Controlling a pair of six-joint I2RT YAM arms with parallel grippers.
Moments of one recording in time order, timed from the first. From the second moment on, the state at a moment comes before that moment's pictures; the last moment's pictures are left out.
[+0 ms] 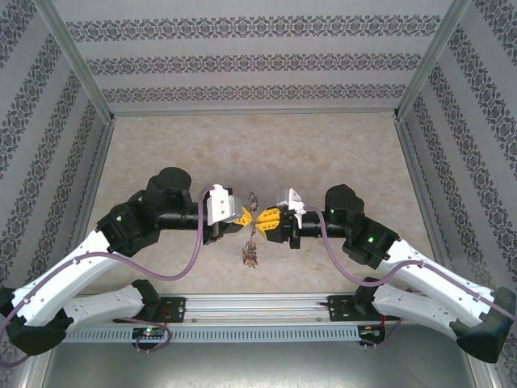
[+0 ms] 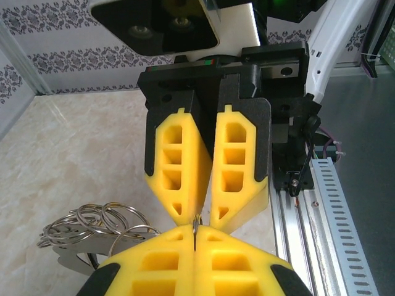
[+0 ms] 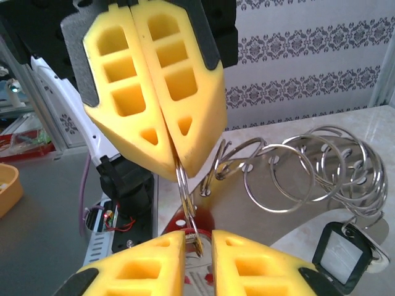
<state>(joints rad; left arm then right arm) -0.83 0.96 1.15 -0.63 0.50 0.38 0.85 0.86 0.76 -0.08 -0.62 0.01</state>
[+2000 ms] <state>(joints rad) -0.81 0.91 1.09 -0.50 0.51 0.32 0.88 0.85 0.79 -0.02 -0.59 0.03</state>
